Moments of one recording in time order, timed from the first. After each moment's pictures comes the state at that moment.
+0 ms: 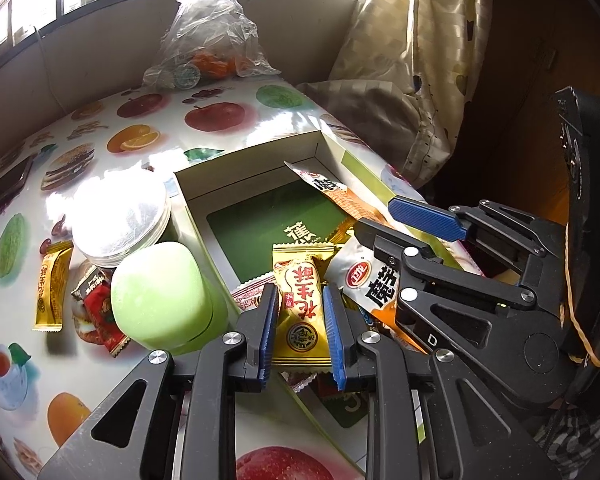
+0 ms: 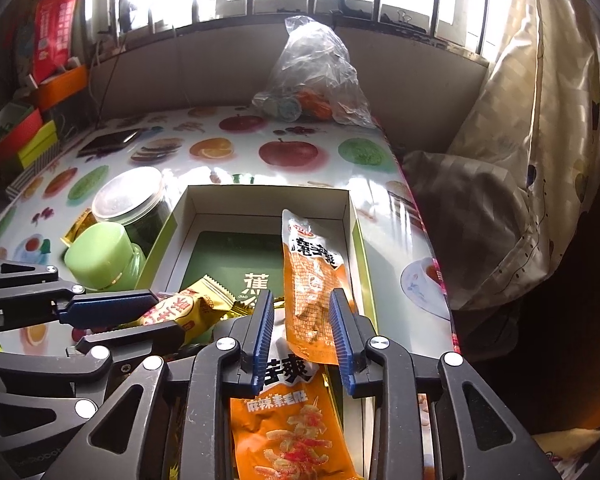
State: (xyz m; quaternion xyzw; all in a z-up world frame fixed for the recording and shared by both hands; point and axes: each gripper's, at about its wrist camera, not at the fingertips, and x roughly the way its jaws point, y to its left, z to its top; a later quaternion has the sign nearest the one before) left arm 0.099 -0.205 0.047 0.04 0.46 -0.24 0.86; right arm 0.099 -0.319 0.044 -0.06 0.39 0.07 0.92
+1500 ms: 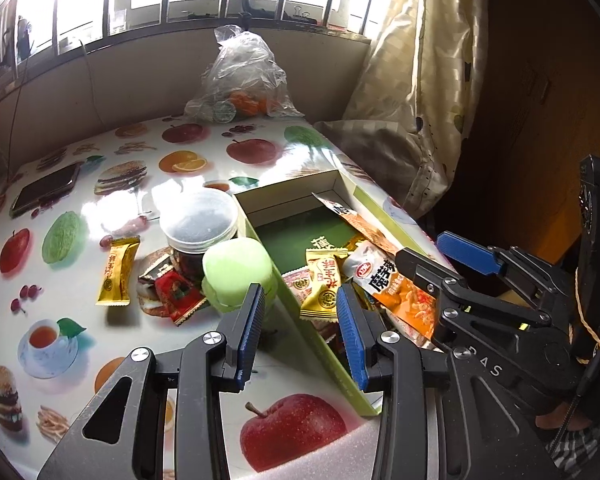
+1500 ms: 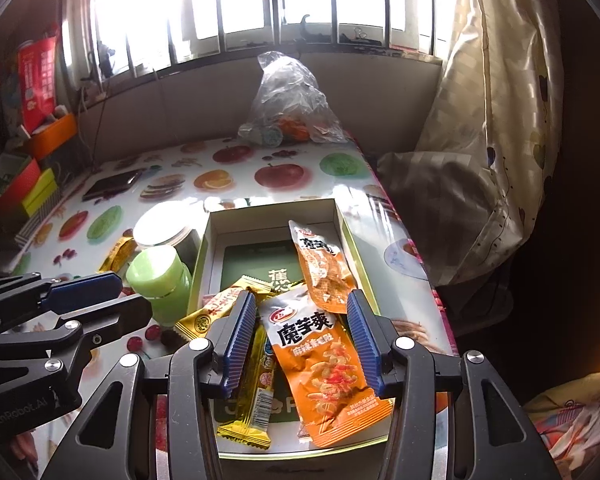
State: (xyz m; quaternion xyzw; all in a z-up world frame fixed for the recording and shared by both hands) left arm 0.057 -0.151 0.092 0.01 0.40 -0.22 0.89; right arm 0.040 -0.309 0.082 0.01 0.37 0.03 0.93
